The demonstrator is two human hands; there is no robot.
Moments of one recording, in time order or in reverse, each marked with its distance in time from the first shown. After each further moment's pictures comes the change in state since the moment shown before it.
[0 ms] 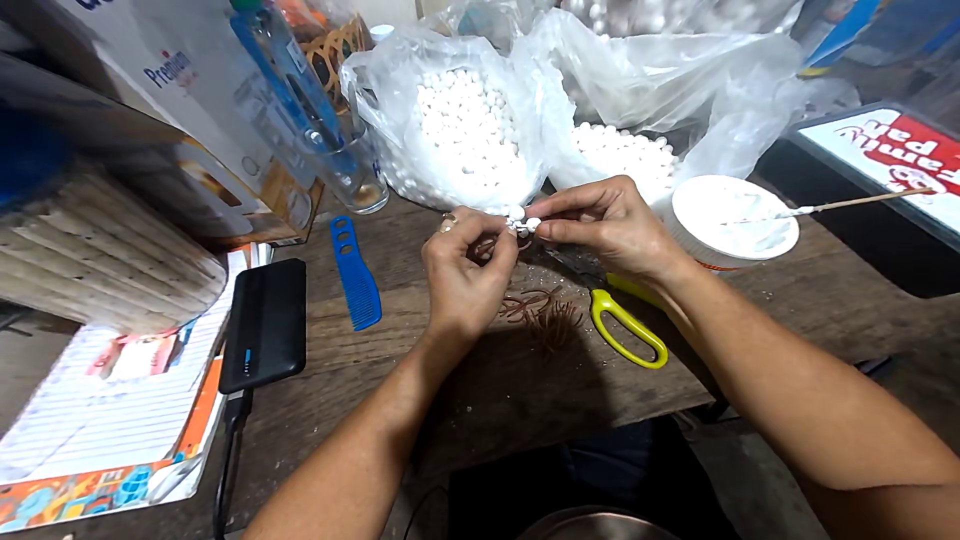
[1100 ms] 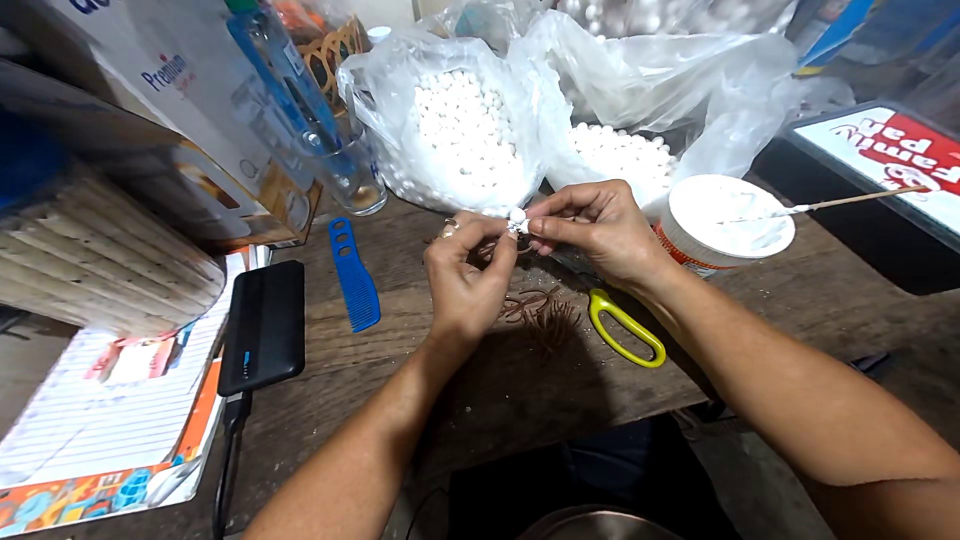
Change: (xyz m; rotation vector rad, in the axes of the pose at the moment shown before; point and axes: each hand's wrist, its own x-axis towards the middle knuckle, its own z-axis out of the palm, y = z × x) left_hand -0.004 -0.002 0.004 -0.085 0.015 -0.008; right_hand -0.003 -0.001 0.012 0.033 0.097 0.027
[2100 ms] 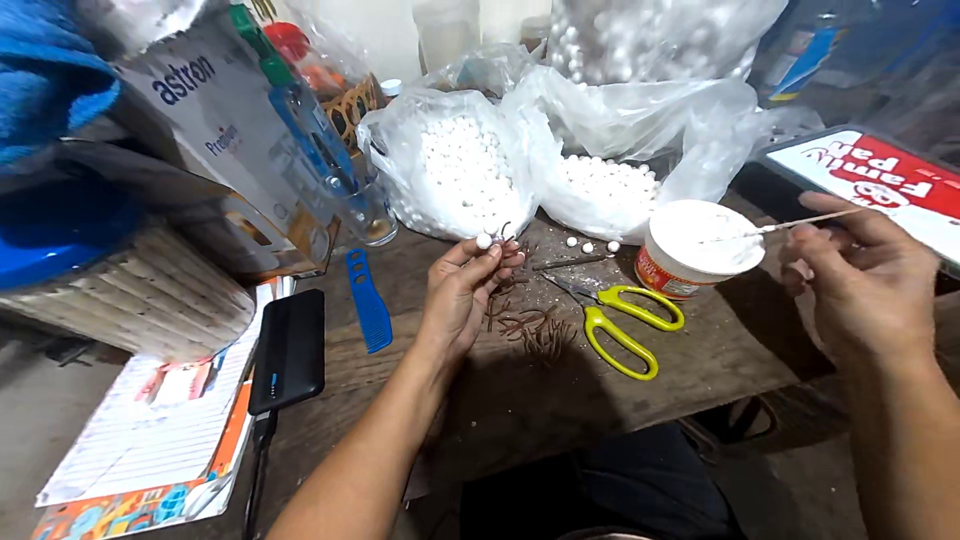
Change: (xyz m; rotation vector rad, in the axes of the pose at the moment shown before) left_hand 0.014 0.012 -0.009 -0.757 0.023 -0.703; right_hand -0.115 -0.023 -0.140 -0.470 0.648 -0.101
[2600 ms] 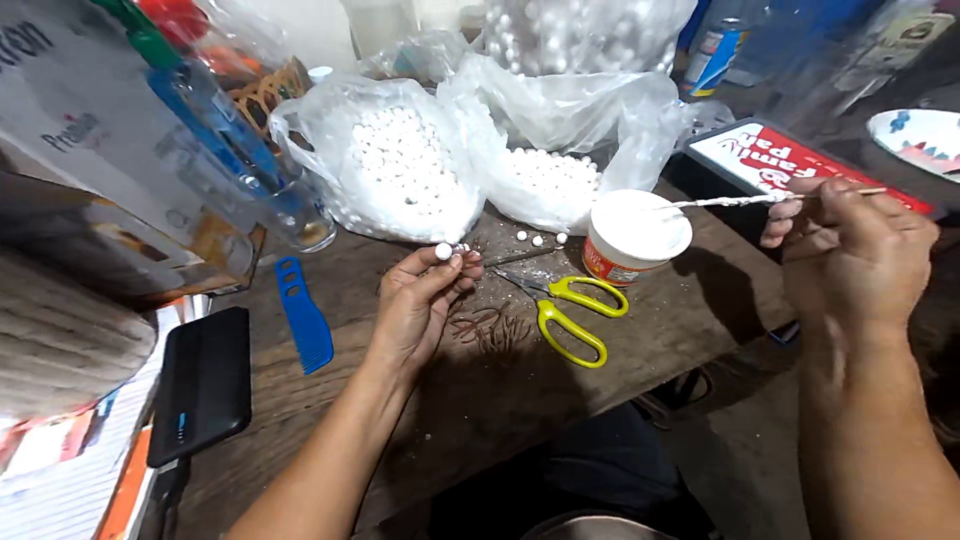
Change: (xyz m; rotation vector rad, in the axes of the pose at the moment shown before) left_hand -0.005 -0.008 0.003 0.015 -0.066 -0.020; right_hand 0.007 -0.026 -0.019 0.258 0.222 0.064
